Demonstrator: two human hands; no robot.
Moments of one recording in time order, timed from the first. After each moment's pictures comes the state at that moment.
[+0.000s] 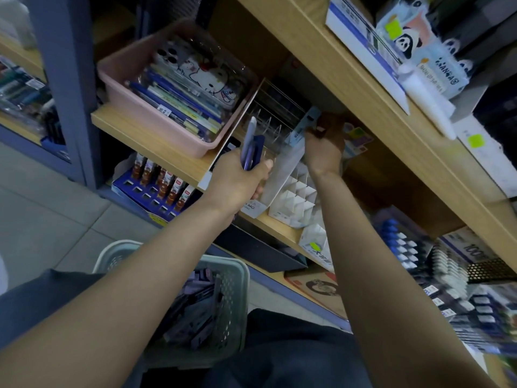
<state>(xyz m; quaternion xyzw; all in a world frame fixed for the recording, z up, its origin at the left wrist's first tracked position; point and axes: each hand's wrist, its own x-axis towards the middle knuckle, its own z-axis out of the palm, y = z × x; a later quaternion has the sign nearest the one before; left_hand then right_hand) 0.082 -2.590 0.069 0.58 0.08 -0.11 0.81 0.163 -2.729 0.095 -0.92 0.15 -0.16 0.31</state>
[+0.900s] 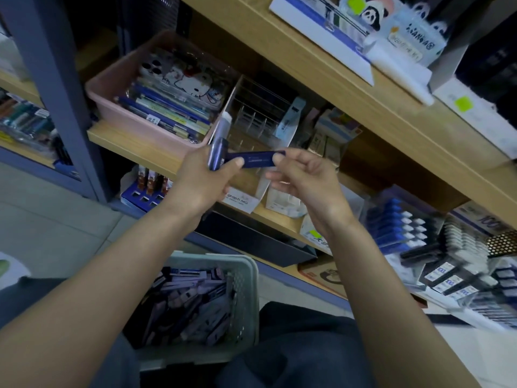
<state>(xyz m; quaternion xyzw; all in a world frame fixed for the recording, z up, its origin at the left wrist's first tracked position) 0.067 -2.570 0.073 0.65 0.07 -0.09 0.75 0.061 -2.723 0.118 -0.78 0.08 0.06 0.61</state>
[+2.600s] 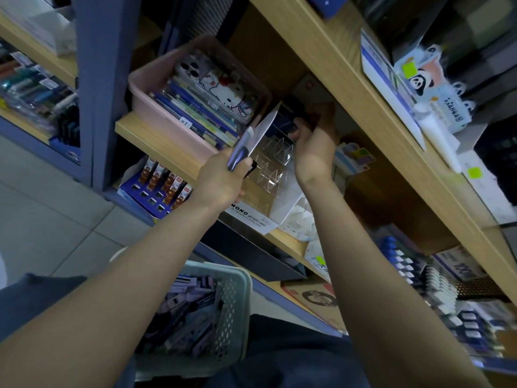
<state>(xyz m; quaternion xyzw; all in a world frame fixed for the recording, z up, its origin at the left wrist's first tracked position) 0.098 -2.545 0.048 0.64 0.09 -0.08 0.76 0.162 -2.664 0.107 -0.92 0.07 -0.17 0.35</state>
